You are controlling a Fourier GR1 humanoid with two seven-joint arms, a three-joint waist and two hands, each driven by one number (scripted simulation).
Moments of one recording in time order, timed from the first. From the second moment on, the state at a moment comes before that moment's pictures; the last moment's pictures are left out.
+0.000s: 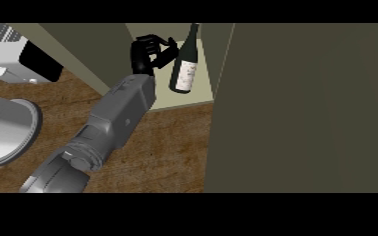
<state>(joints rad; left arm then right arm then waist) -1.17 0.03 -0.18 -0.03 0.73 0.55 -0.60 -0.56 -0.16 -0.06 -2.38 -0.28 -0.01 0.85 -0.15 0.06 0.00</state>
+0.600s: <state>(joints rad) -1.15 0.09 -0.29 0.00 0.62 0.73 -0.57 -0.57 -0.16 -0.06 -2.37 -0.28 0.00 0.84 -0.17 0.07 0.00</state>
